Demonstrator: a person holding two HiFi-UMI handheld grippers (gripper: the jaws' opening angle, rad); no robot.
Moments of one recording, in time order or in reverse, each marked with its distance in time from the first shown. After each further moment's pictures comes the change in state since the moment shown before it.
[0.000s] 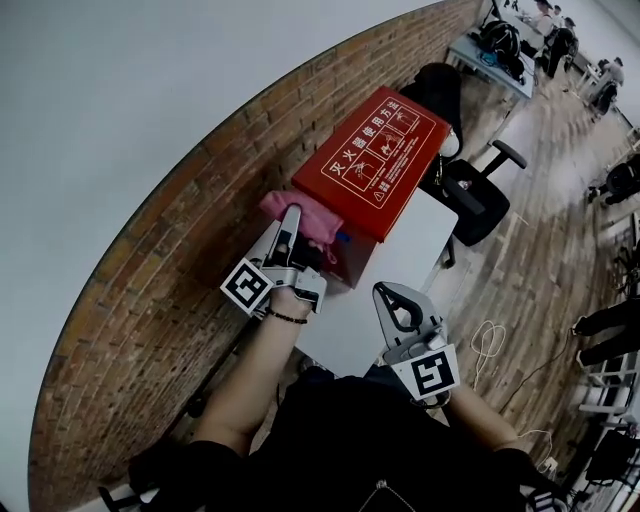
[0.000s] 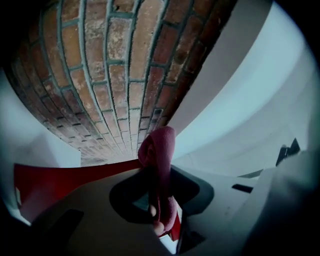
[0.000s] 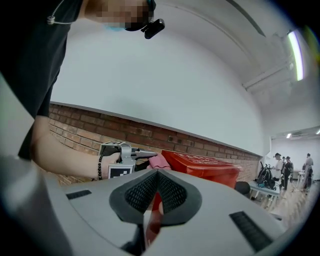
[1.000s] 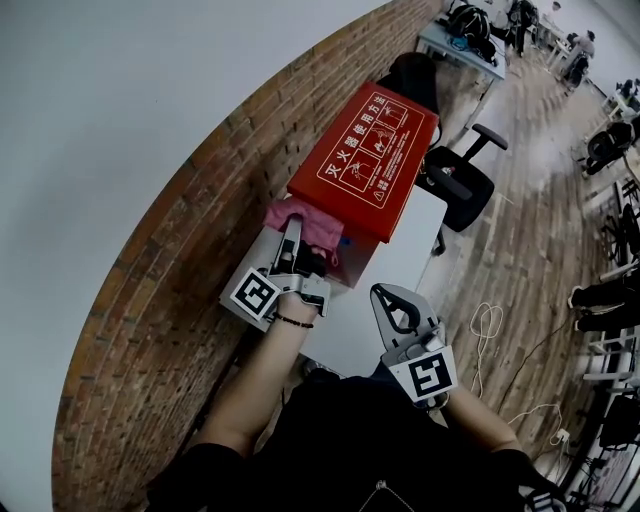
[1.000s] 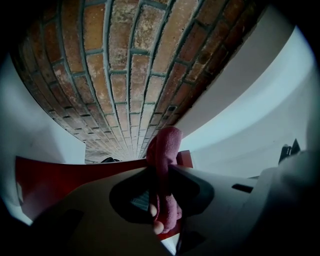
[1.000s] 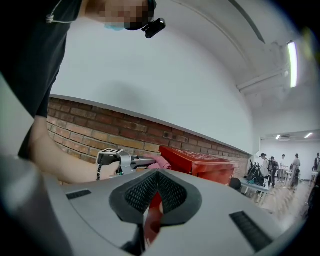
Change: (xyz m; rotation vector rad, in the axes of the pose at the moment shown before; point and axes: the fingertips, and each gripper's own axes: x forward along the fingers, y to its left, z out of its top) left arm 0.002 0.046 -0.004 -0.079 0.044 0.008; right arm 0.017 0.013 -0.007 0.005 0.051 -0.111
